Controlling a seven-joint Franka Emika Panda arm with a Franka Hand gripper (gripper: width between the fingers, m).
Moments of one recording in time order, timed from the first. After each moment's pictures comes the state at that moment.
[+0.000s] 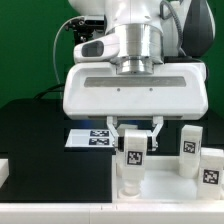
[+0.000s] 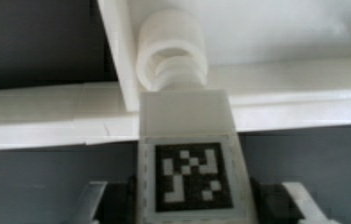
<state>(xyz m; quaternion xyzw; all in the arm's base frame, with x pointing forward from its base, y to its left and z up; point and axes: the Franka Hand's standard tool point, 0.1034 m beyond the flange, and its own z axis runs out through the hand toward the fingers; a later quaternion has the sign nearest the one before) 0.623 -0.002 0.090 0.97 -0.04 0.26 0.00</state>
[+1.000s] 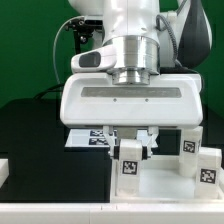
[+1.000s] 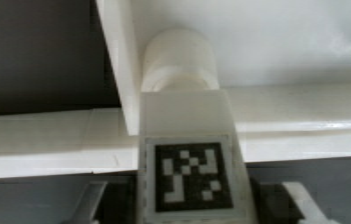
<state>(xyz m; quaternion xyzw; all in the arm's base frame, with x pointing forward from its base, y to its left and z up) 0.619 -0.007 0.076 0.97 -0.04 0.25 0.01</state>
